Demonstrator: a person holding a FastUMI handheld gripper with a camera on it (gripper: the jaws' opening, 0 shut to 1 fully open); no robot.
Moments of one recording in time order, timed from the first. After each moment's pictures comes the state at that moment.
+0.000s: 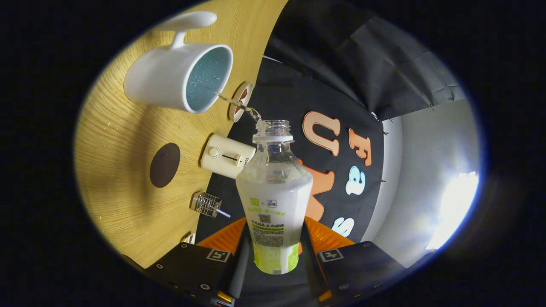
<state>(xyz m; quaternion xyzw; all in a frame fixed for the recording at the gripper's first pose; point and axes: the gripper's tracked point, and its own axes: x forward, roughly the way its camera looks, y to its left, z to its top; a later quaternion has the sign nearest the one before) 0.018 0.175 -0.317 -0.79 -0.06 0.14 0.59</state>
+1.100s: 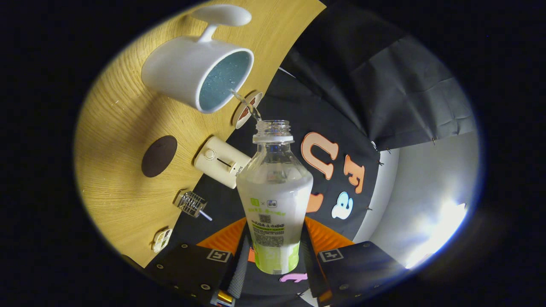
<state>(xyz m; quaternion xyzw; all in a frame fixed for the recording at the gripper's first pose) 0.011 0.179 -0.321 -0.84 -0.13 0.16 0.50</state>
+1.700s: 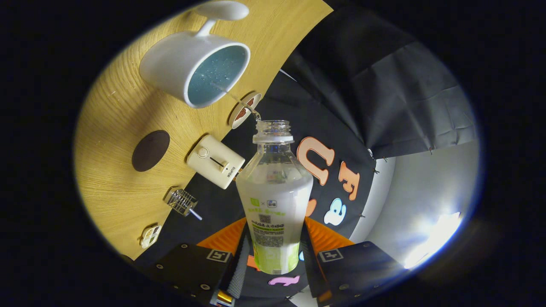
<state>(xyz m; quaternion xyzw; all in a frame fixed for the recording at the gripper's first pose) 0.014 0.176 -0.318 -0.84 -0.16 0.16 0.49</state>
